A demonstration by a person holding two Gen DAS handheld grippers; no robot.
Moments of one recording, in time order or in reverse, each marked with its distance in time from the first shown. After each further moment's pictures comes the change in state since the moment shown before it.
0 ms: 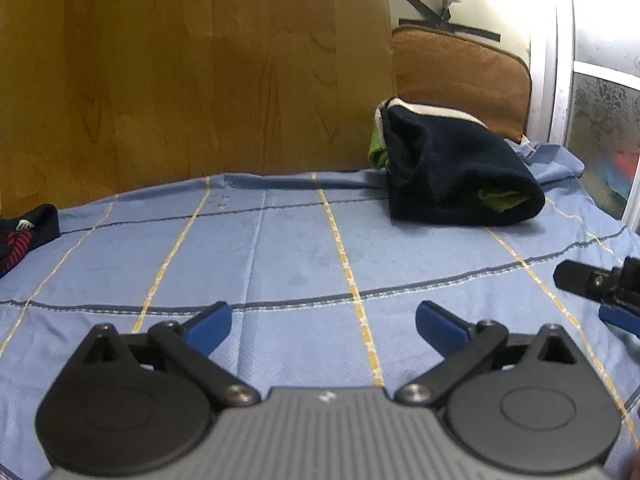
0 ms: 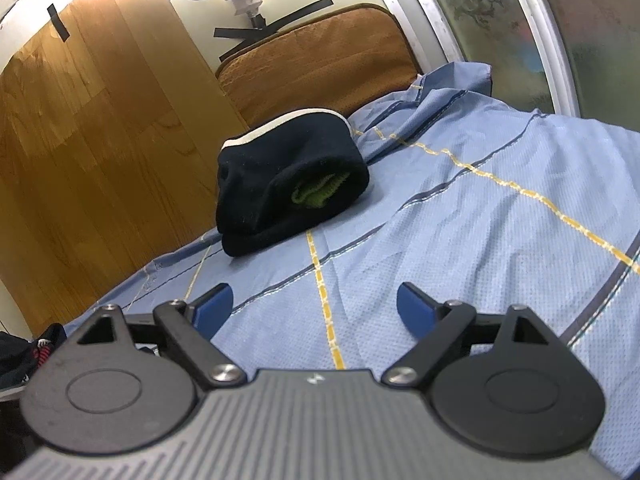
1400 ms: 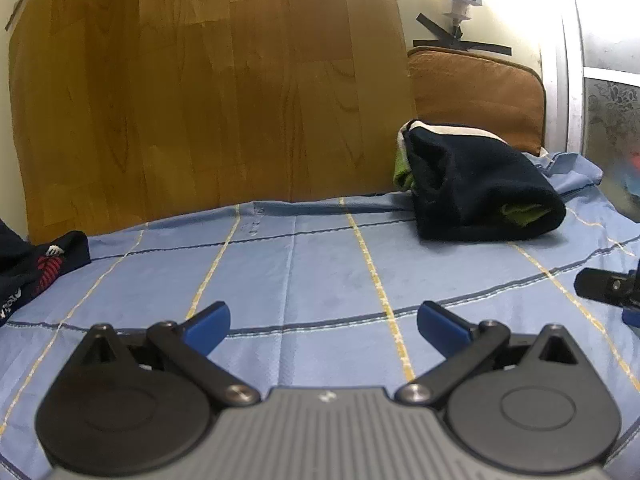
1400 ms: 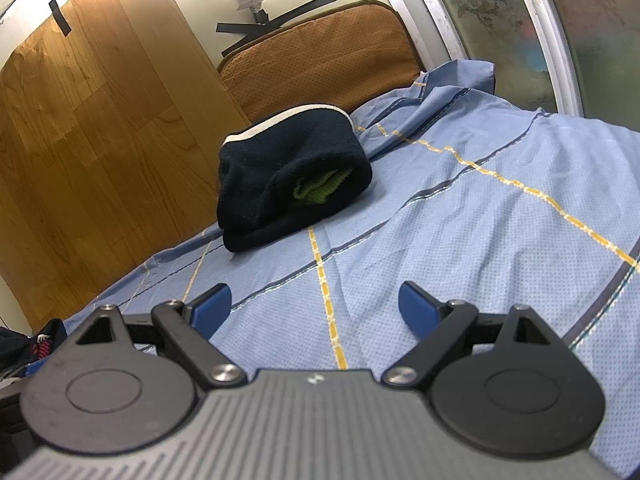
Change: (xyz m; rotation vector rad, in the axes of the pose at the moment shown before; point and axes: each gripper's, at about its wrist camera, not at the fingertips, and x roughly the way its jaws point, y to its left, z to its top) left arm -0.007 0.006 0.000 0.037 -0.068 0.082; right arm 0.002 -0.001 0.000 -0.007 0.005 0.007
